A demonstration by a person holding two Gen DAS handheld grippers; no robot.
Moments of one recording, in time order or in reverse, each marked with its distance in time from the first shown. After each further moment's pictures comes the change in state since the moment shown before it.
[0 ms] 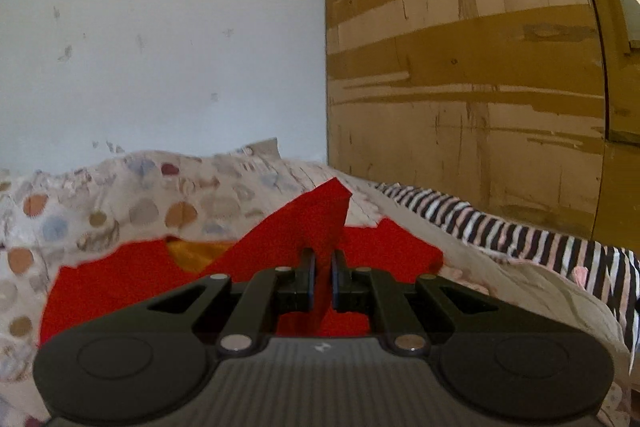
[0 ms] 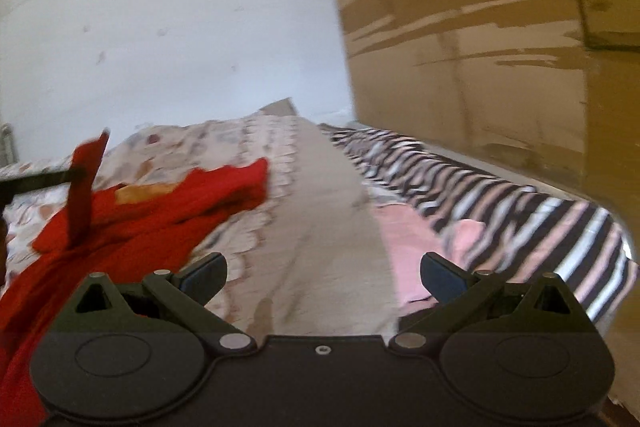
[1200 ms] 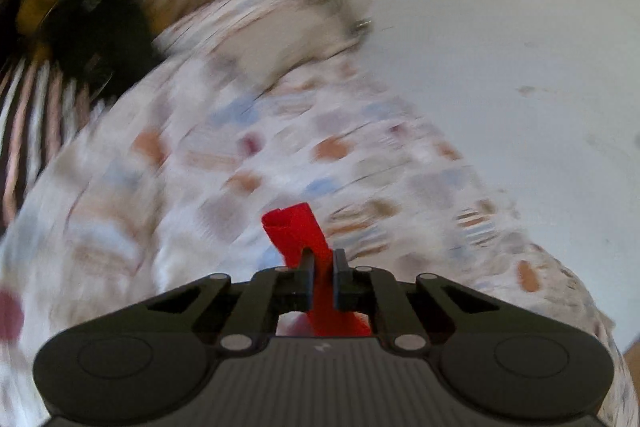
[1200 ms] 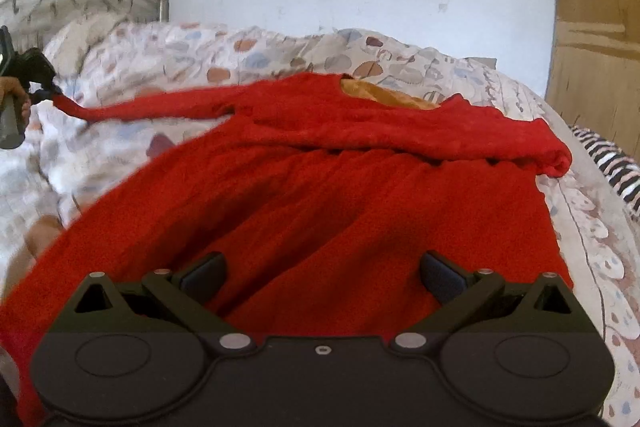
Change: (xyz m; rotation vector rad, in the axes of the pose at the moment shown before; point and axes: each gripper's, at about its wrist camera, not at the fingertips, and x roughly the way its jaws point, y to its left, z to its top) left arm -0.211 0.376 -0.058 -0.807 -0.159 0.921; right arm 0.051 0.226 -0.055 -0.378 0.197 0.433
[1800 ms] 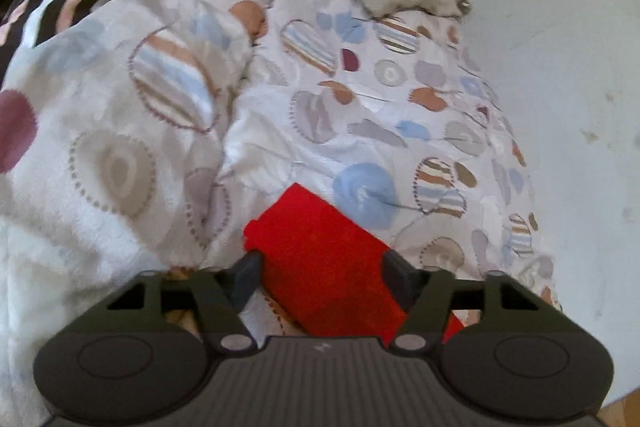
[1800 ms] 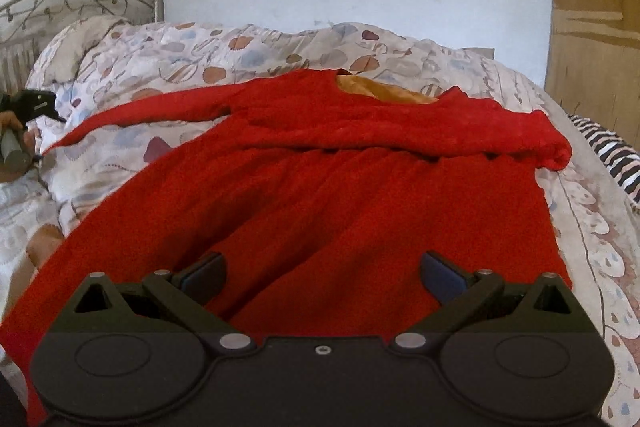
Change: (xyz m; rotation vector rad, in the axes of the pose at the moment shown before) left arm 0.034 0.080 -0.054 -0.419 0.191 0.082; right arm 0.006 0.001 0.003 -0.004 0.032 -0.016
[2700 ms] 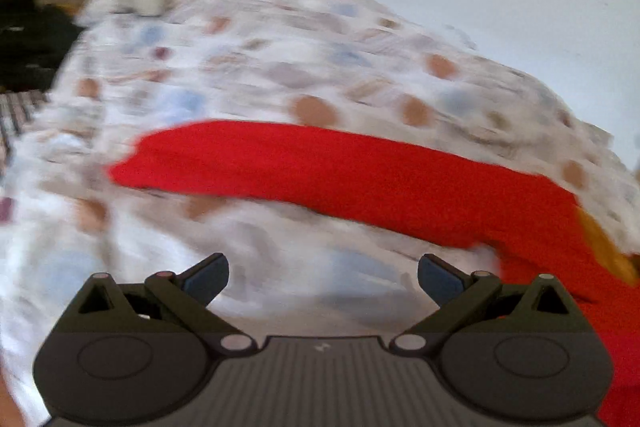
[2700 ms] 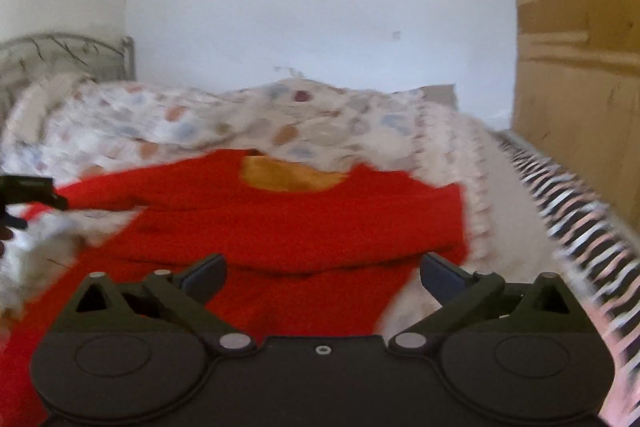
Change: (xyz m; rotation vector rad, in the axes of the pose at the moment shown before) left arm -0.087 -0.137 -0.151 0.710 0.111 0.103; right arm -0.012 -0.122 0.072 0.077 -0.102 -0.006
